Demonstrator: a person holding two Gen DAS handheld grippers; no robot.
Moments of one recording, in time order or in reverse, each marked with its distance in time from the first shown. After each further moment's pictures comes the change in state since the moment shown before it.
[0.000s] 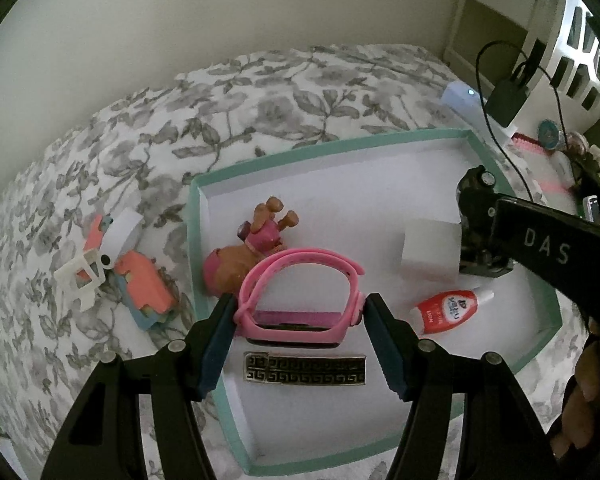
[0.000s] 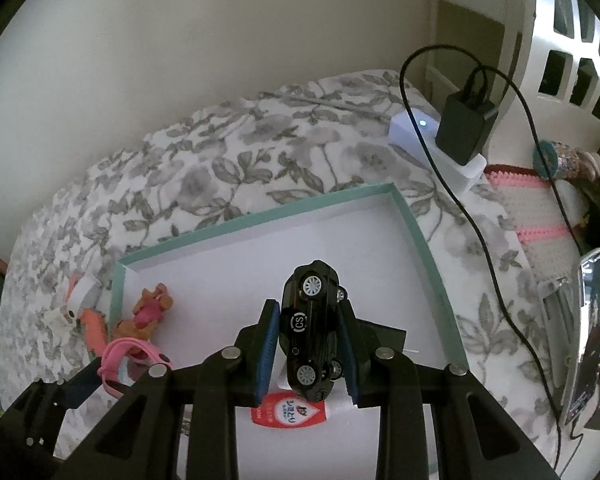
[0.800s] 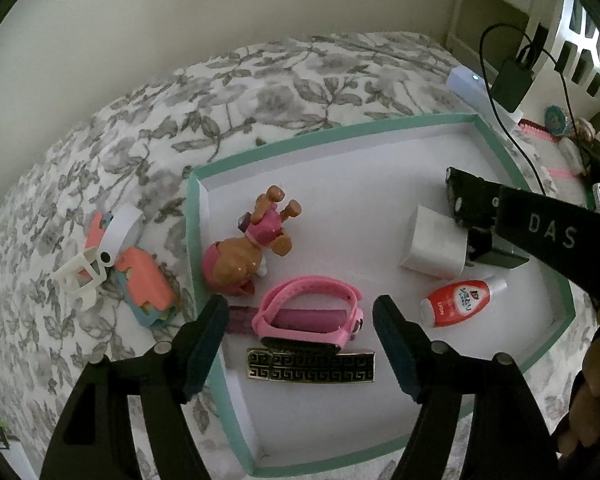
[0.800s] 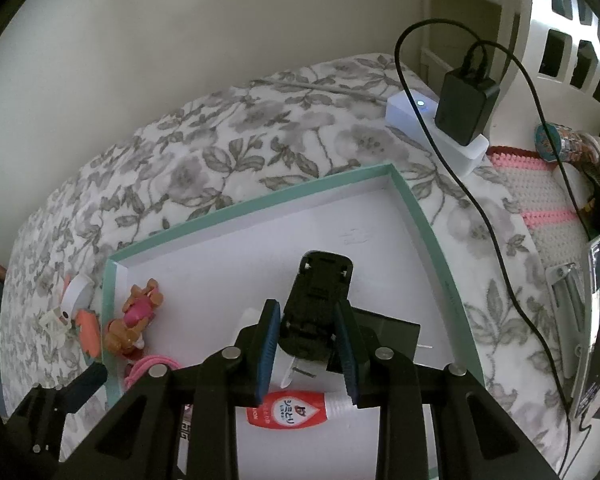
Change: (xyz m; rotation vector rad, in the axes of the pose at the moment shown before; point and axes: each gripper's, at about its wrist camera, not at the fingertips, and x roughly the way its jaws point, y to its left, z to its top) left arm 0.005 -0.003 -0.002 0.023 0.017 0.030; right arm 0.009 -0.002 -0.001 0.025 0.024 -0.001
